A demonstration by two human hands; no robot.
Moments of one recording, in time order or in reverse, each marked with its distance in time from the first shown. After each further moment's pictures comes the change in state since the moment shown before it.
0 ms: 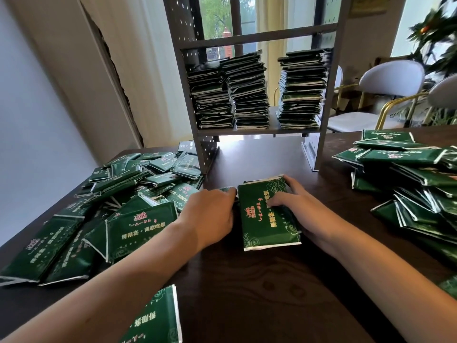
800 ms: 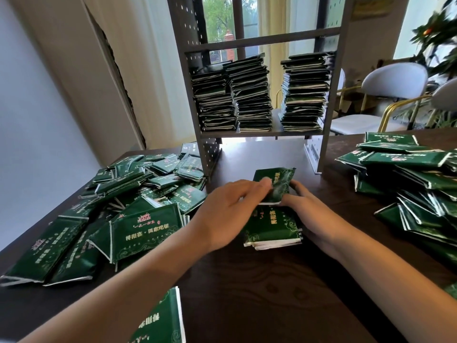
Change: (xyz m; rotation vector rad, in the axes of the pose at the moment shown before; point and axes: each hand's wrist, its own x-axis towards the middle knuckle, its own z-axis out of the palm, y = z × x) left_hand -0.020 0.028 -0.036 -0.984 0.069 -0.060; right_hand 0.008 0.008 -0.003 0.064 0.018 -0.058
